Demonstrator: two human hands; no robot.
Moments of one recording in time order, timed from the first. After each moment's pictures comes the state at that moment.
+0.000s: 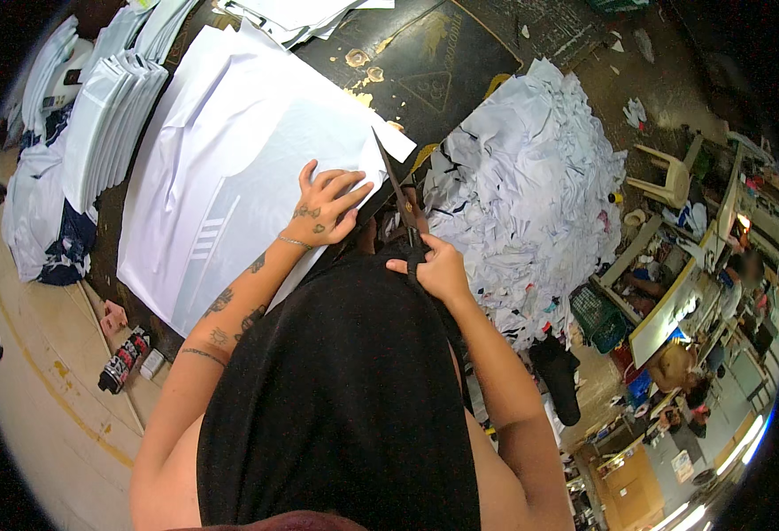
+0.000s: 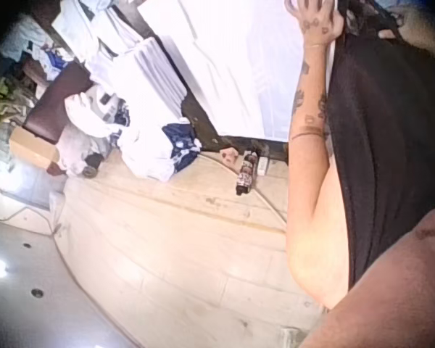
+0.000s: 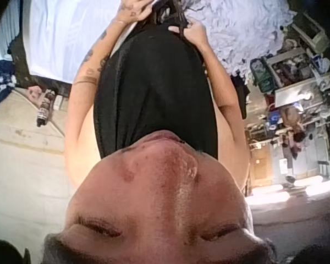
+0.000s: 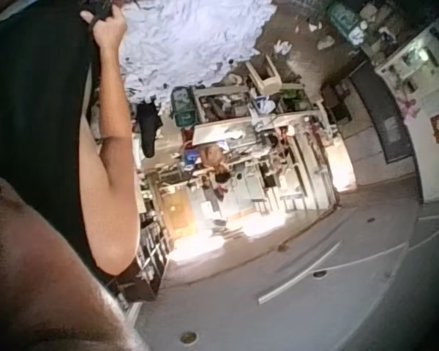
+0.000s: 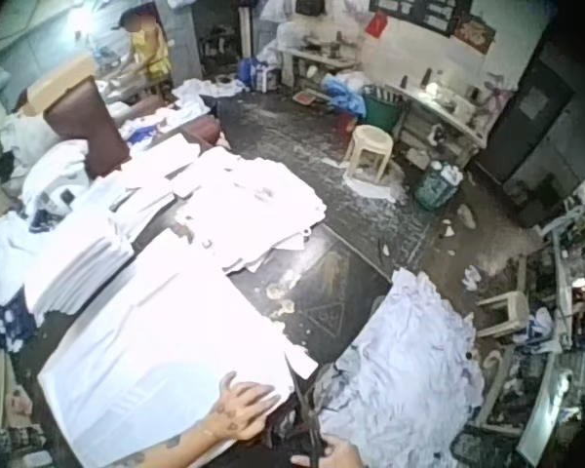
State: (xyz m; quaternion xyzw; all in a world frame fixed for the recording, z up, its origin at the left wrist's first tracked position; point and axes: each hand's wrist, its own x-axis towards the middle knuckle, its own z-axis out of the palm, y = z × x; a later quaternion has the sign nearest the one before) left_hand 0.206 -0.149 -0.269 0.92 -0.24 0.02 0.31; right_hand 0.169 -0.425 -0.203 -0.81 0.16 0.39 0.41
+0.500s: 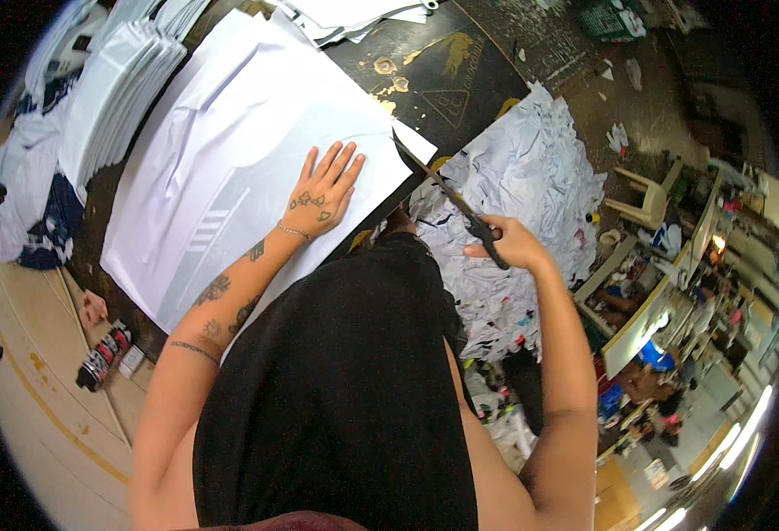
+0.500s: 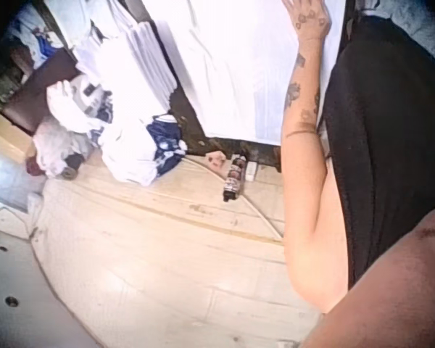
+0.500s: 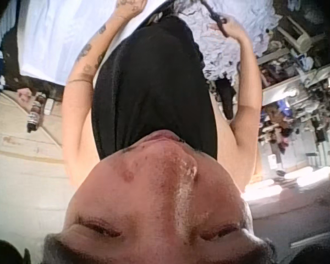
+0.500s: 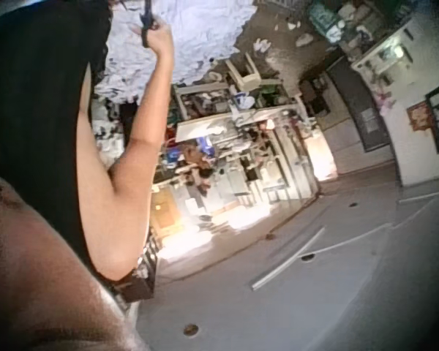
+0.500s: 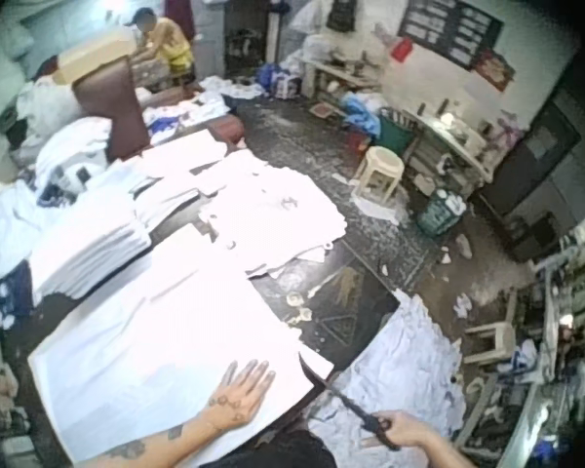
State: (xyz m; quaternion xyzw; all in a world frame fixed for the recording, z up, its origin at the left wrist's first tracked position) left_hand 0.214 -0.125 -0.266 0.96 -0.18 0.02 0.22; right_hand 0.280 -0.492 -0.149 -0.82 0.02 0.50 0.28
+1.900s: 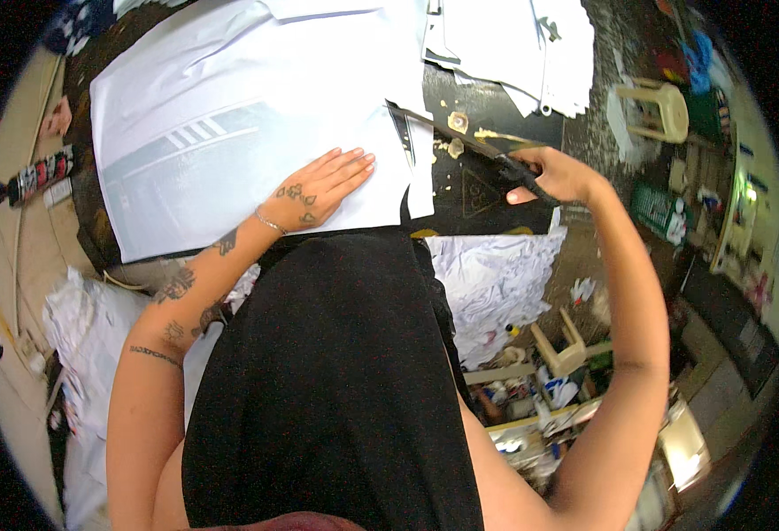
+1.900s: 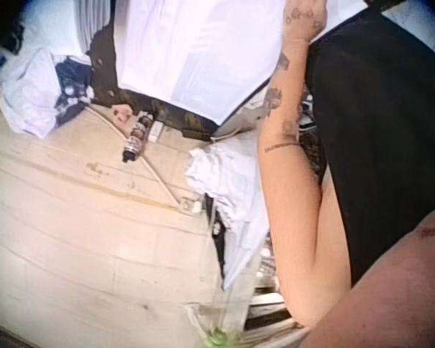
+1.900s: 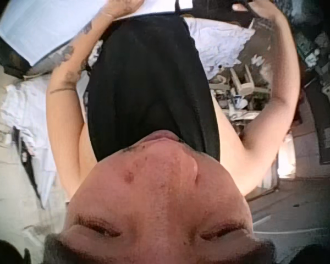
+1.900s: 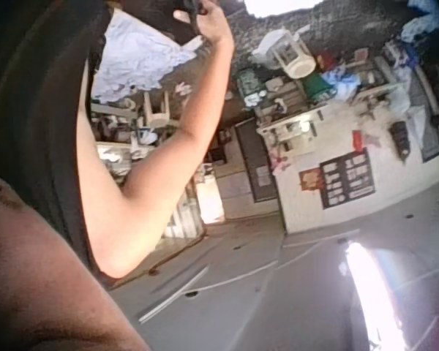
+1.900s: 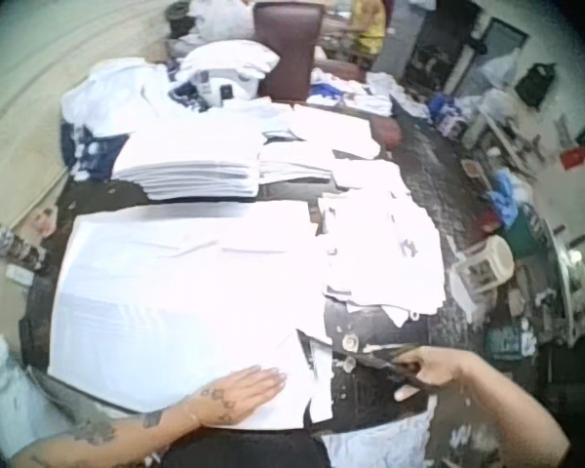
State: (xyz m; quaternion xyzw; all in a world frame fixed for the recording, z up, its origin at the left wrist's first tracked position) left_hand 0.211 -0.150 -0.254 0.97 -0.02 0.03 0.25; right_hand 0.615 -0.335 -0.159 -0.68 -0.39 0.62 0.00
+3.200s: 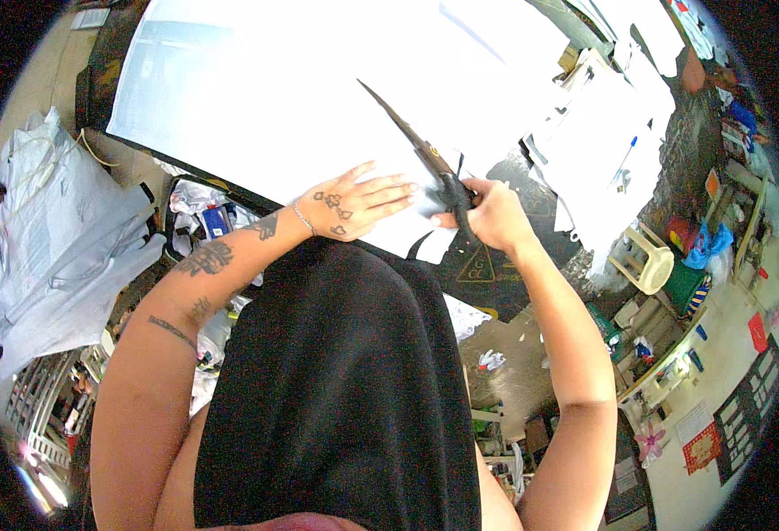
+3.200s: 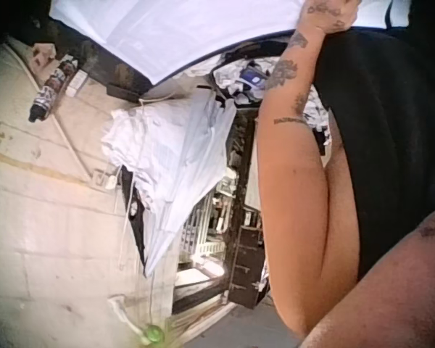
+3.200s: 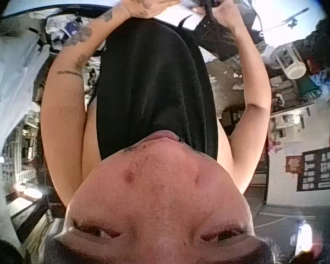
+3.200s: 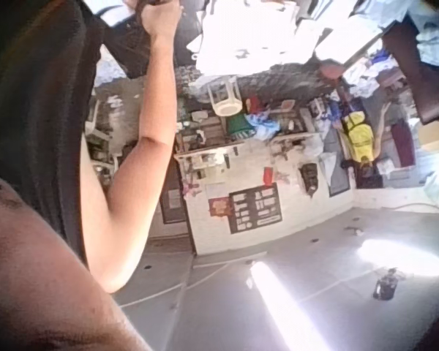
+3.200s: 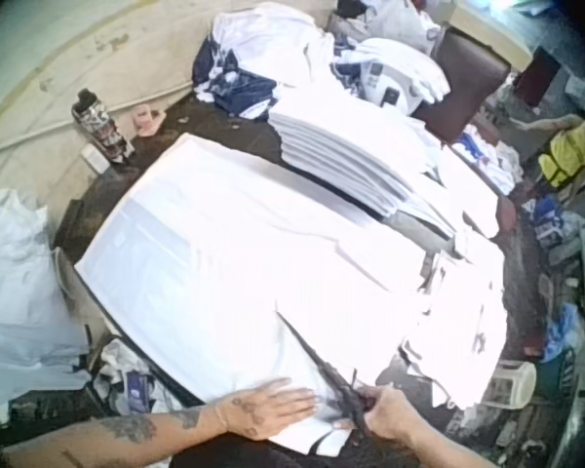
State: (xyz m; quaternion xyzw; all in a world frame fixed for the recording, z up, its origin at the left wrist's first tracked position) left_hand 0.195 -0.191 -0.276 0.95 0.14 0.09 0.26; right_hand 0.486 -0.195 -0.182 -0.69 -0.48 0.54 -0.09
